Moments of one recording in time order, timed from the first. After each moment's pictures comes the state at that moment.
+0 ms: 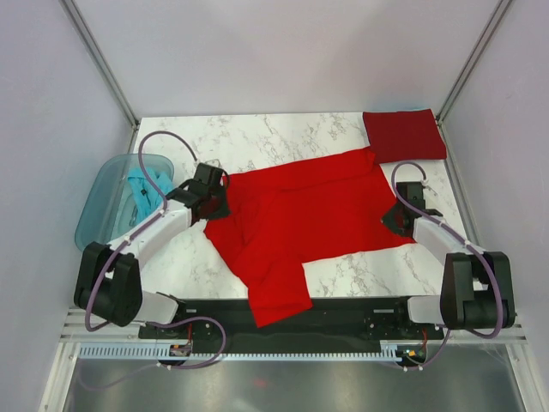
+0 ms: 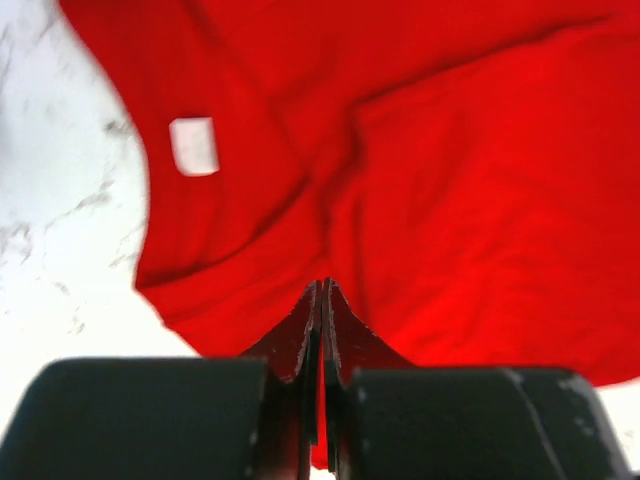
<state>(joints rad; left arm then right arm) -0.38 1.41 0.90 -0.48 -0.13 -0.49 0.01 1.33 0.63 -0.29 0.19 0.80</state>
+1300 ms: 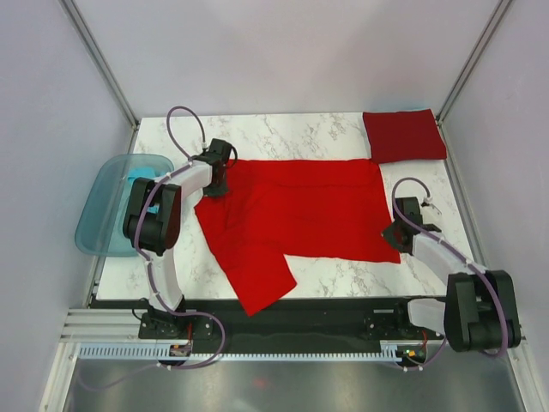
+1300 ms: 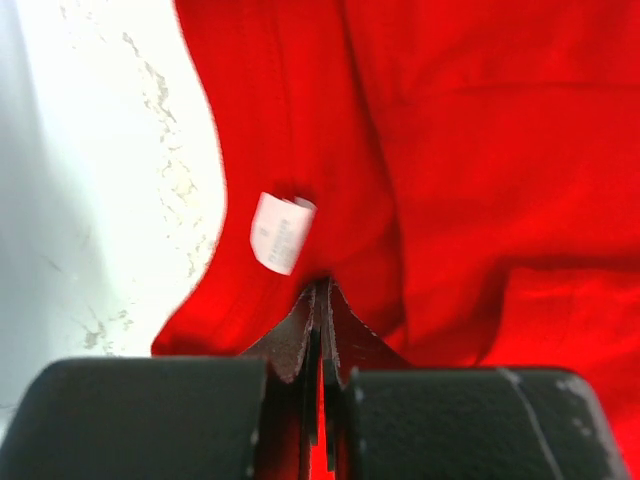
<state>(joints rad) -0.27 1.97 1.34 -0.52 -0.32 -0.35 0.05 1.24 0.52 -0.31 0.27 0.93</state>
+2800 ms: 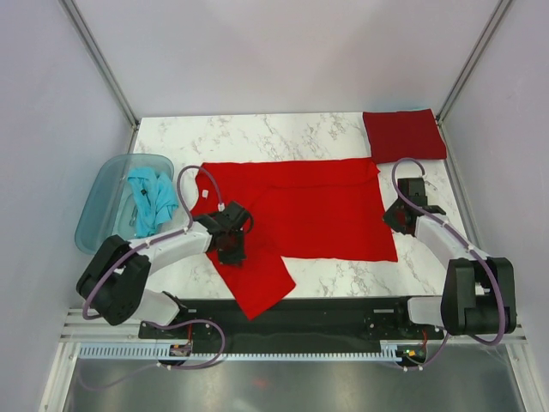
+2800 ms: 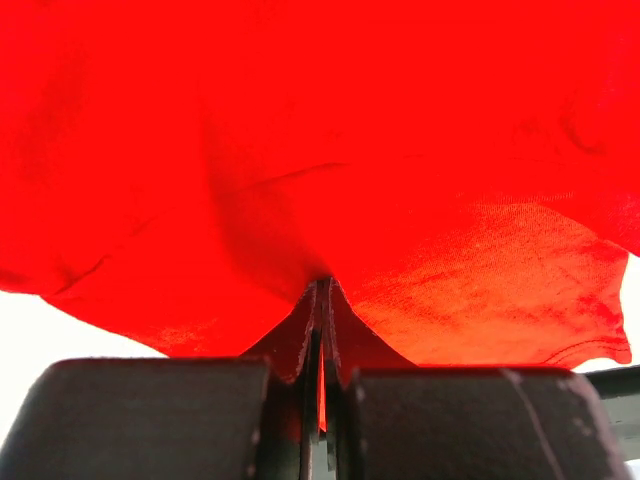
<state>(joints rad) -0.65 1.42 0.72 -0.59 -0.02 -0.69 0.02 1.31 0.69 -0.36 0.17 0.73</state>
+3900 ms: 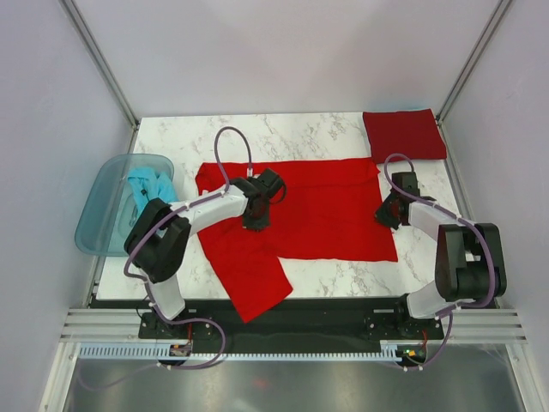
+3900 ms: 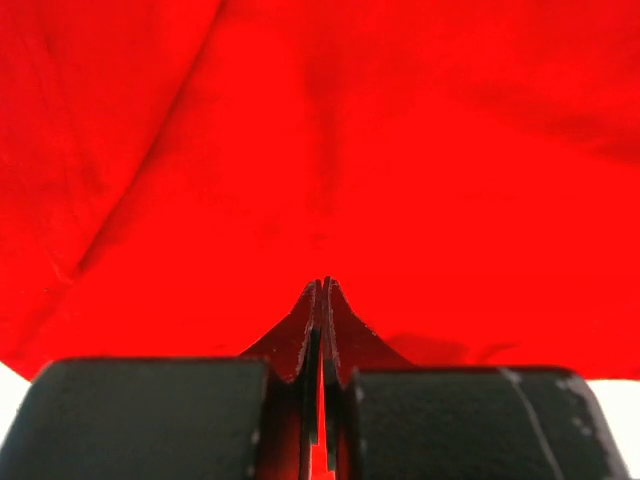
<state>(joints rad) -0.70 1.77 1.23 -0.73 -0.22 -0.64 0.00 1.50 0.76 -0.27 0.05 0.72</state>
